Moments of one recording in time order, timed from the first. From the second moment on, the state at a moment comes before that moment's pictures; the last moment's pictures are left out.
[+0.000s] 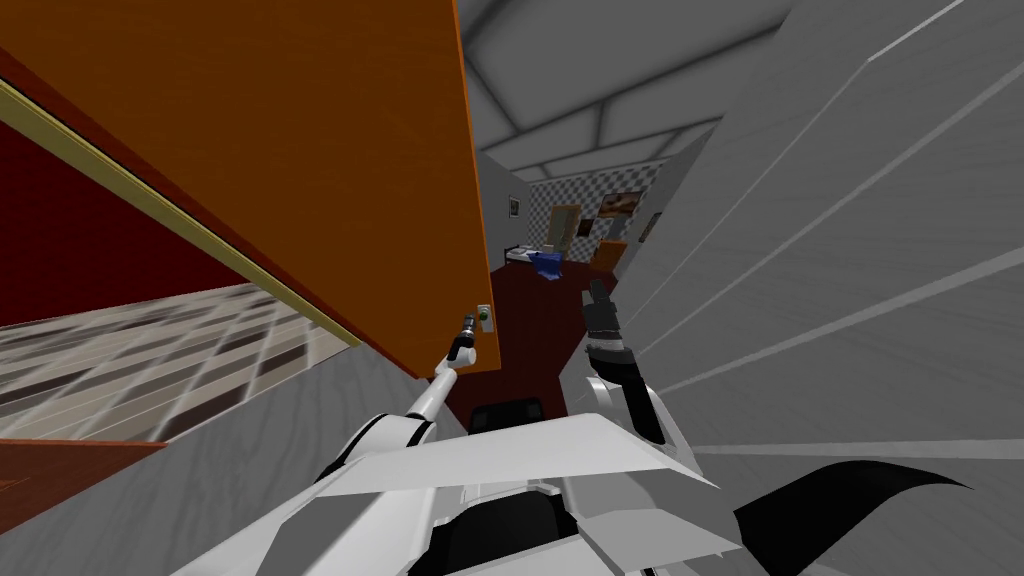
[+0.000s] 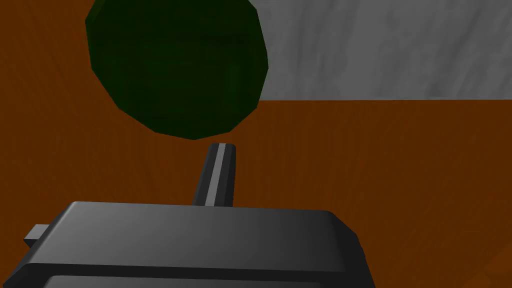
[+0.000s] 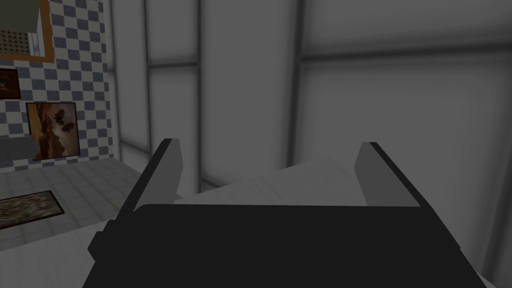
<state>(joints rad) -0.40 0.05 -0.10 -0.76 0.42 -0.47 -0.33</state>
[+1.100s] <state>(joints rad) -0.41 0.00 -0.08 -0.77 0.42 -0.46 -0.37</state>
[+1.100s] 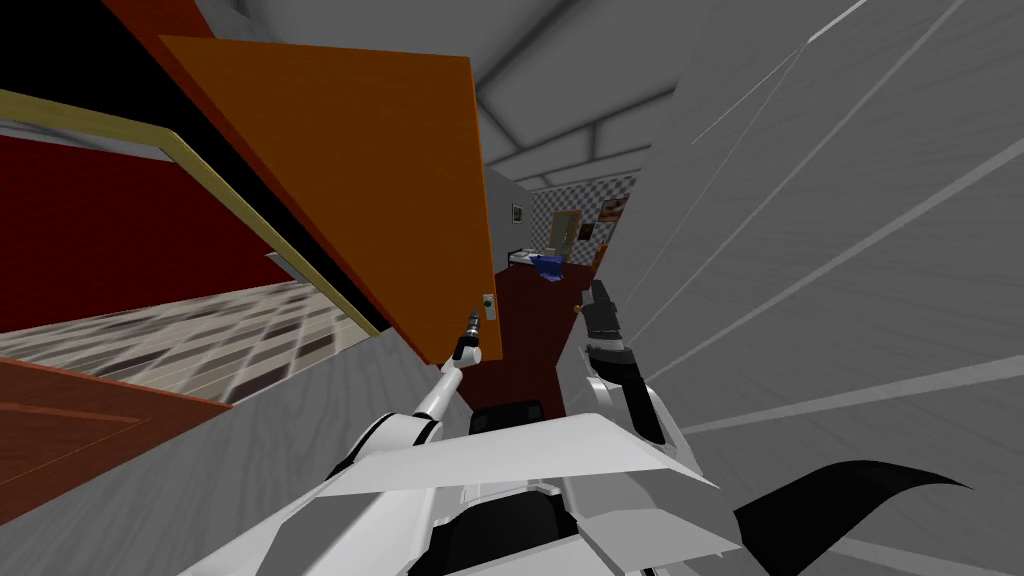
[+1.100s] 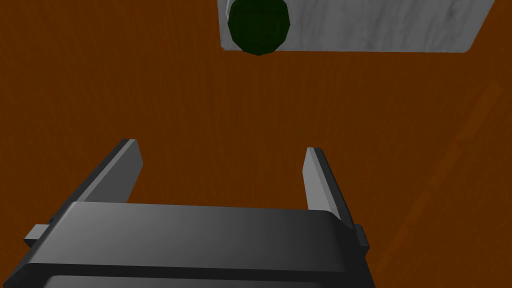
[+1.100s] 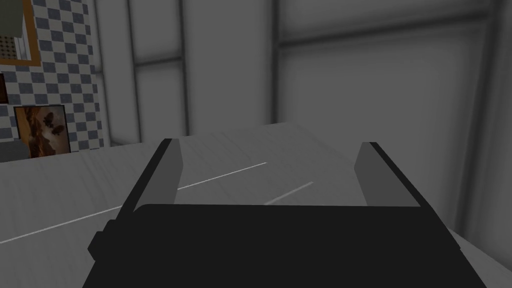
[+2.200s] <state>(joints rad) -0.39 -0.03 -0.07 -0.78 0.42 -0.47 -0.40</state>
